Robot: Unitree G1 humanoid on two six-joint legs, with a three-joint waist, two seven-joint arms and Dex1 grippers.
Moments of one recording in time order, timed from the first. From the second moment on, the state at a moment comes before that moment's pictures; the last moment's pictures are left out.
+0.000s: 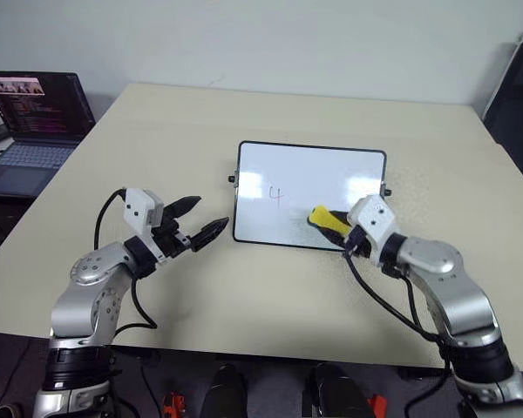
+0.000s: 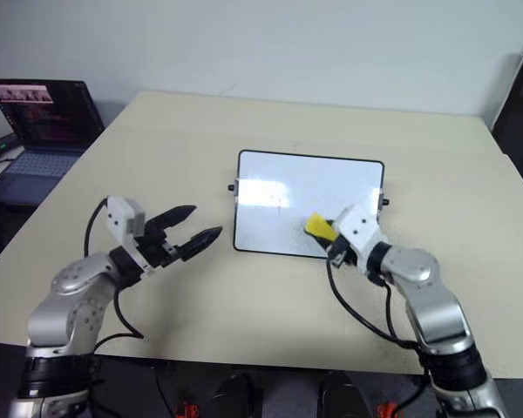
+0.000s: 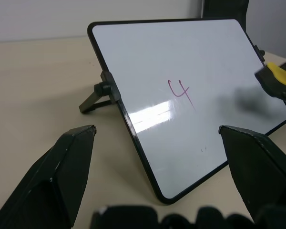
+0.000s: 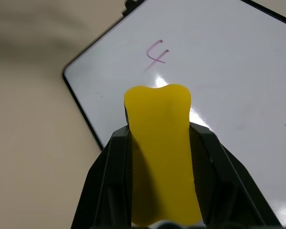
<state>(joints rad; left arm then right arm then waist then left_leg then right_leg) -0.24 0.55 0.22 -0.11 -0.50 0.35 -0.80 -0.25 -0.42 0.08 -0.47 0.11 0.56 0.70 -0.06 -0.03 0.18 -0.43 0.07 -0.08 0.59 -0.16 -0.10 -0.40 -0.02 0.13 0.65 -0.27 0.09</state>
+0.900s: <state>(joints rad) -0.25 0.54 0.20 -0.07 -0.47 0.29 -0.82 -0.26 -0.35 0.20 -0.41 0.09 0.40 0.55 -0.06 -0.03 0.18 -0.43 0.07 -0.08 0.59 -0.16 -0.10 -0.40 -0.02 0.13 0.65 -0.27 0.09</state>
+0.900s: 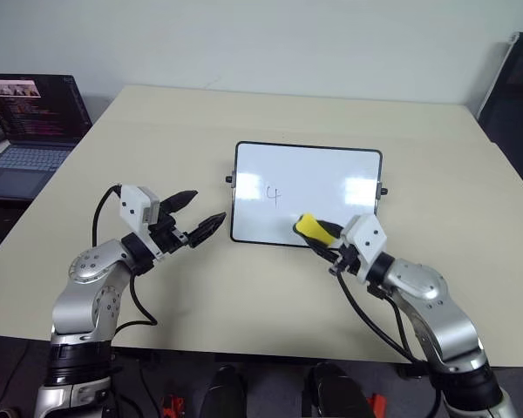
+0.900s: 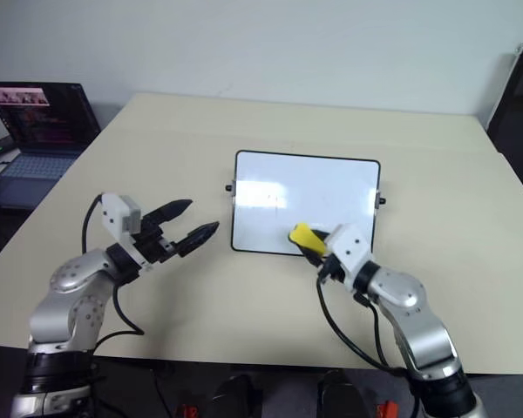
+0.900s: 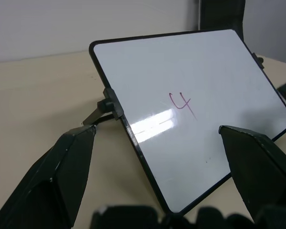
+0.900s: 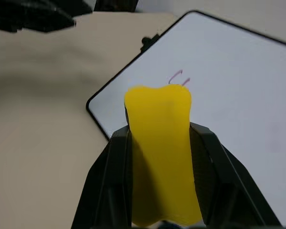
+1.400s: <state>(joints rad) -0.31 0.59 0.08 -0.07 -0.43 0.30 -0.89 -0.77 -0.42 0.43 -0.03 -0.22 0.39 0.61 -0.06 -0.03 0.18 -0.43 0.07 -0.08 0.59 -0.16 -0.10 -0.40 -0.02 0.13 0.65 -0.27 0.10</state>
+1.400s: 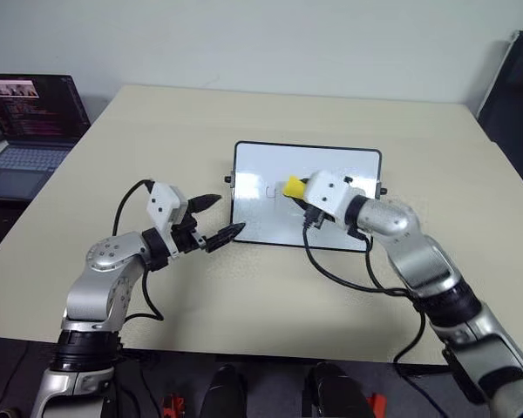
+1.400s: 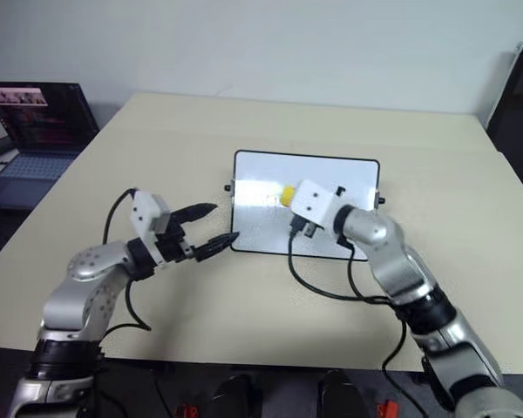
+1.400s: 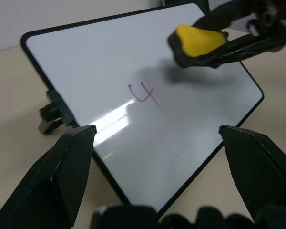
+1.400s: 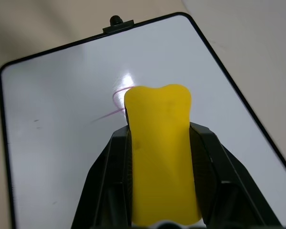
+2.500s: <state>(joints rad) -0.25 0.60 0.07 -0.14 -0.43 0.33 -0.88 -0.92 -0.35 0.52 0.26 -0.38 0.28 0.67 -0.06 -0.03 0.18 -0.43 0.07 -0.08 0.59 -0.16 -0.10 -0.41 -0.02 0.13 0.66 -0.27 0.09</state>
